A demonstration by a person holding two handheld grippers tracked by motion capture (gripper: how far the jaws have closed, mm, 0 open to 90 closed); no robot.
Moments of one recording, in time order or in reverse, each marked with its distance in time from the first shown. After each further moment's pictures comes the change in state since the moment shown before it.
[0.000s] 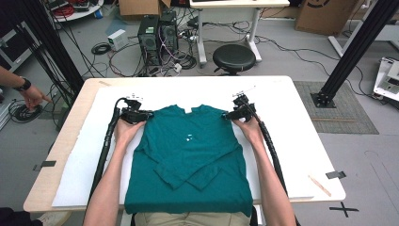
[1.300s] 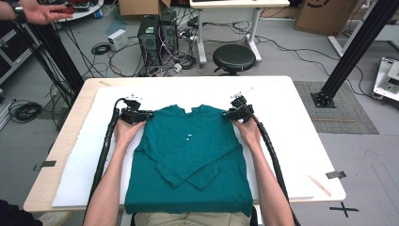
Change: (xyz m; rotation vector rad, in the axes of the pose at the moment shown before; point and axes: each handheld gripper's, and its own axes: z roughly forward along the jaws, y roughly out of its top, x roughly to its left) left arm 0.001 -0.002 0.000 -0.011 -0.006 -0.010; right arm 0.004 -0.002 0.005 -0.027 -0.021 -0.011
